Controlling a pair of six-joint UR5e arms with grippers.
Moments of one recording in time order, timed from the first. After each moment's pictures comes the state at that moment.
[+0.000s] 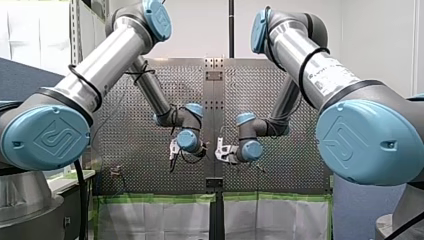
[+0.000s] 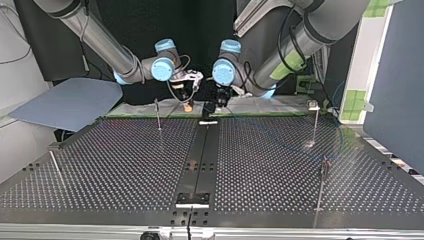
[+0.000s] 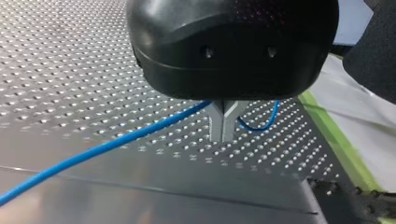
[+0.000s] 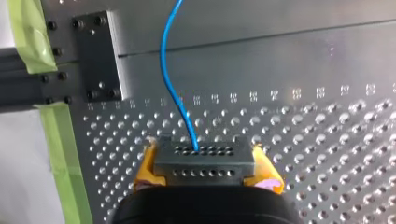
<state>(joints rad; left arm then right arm) -0.51 -2.29 -1.68 -2.62 -1.86 -1.64 2.16 -0.71 1.54 -0.54 1.52 1.74</state>
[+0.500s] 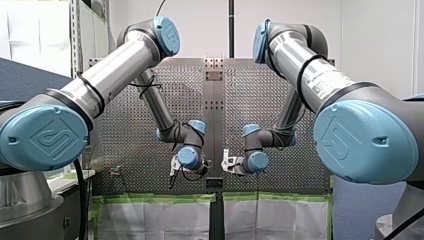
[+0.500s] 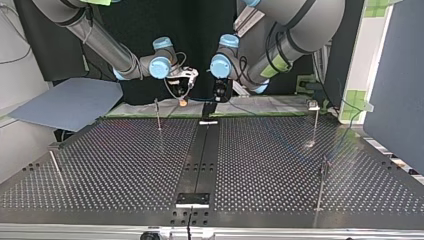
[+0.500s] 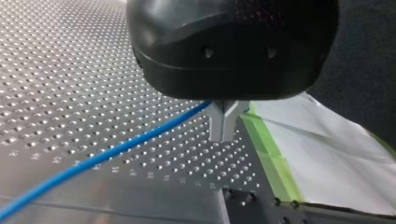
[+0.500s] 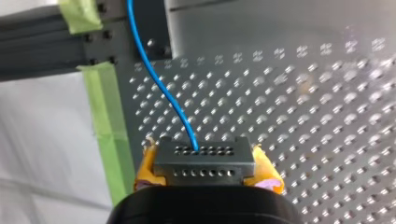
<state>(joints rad) -0.54 -2.41 -1.68 -2.58 -1.86 -1.63 2.13 -0.64 1.56 -0.57 1.52 1.73</state>
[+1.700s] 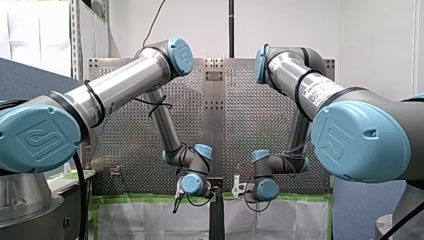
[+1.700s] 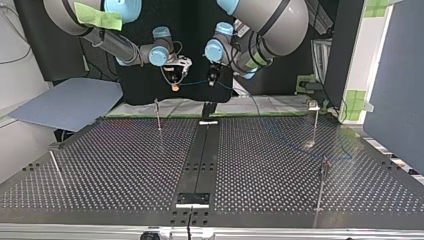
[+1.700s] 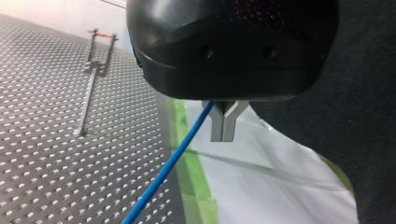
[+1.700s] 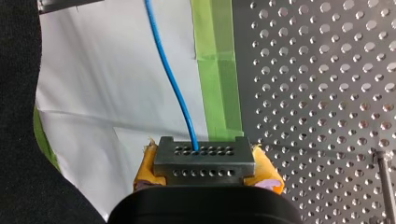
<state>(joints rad) -0.62 -2.58 -1.68 -2.43 -1.88 -1.58 2.08 -0.49 1.64 -0.72 1.59 1.73</state>
